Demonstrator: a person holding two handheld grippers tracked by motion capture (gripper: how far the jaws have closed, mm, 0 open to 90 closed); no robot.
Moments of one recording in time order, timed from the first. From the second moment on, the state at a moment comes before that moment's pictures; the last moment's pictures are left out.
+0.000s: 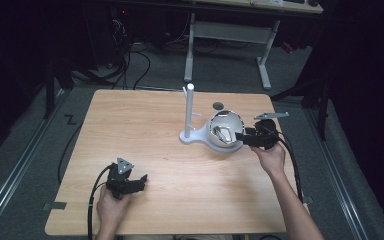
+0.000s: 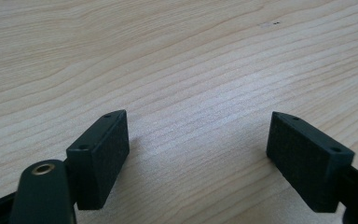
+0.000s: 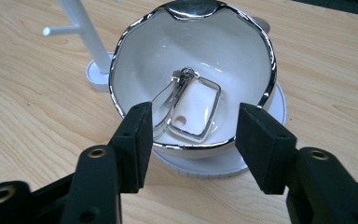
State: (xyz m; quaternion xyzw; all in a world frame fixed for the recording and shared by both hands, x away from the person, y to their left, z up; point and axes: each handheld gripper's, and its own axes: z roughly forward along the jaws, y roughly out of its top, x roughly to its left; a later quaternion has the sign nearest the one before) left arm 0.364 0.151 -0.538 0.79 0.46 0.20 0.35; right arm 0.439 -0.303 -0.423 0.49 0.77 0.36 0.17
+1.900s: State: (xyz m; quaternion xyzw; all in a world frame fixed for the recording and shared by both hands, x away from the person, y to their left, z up) left arm 0.364 0.151 -0.538 0.79 0.46 0.20 0.35; right arm 0.337 -0.333 -0.456 0.50 0.74 0.42 0.15
